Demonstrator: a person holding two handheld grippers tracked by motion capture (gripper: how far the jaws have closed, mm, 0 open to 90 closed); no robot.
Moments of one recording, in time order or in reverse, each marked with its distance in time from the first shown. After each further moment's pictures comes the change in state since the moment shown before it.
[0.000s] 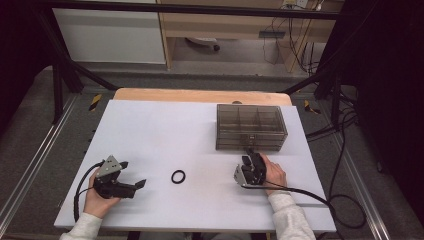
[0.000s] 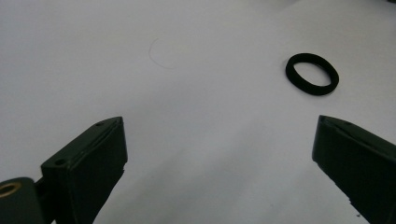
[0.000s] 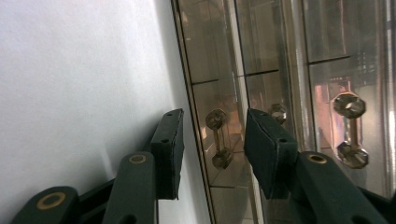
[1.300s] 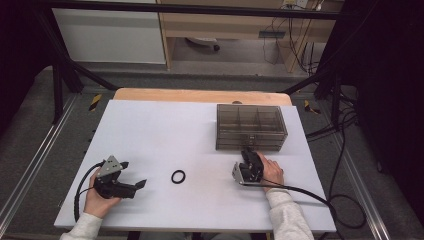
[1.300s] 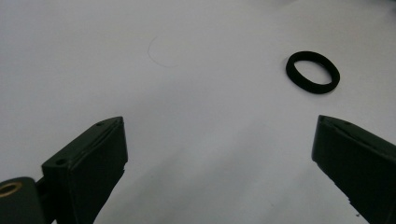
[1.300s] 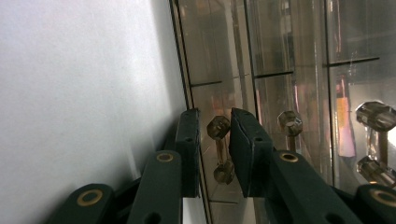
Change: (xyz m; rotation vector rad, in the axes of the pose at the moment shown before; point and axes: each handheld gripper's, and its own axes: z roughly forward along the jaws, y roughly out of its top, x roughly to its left) left arm 0.000 0.000 0.001 0.004 0.000 0.003; right arm 0.005 0.001 0.015 0.013 -0.038 -0.028
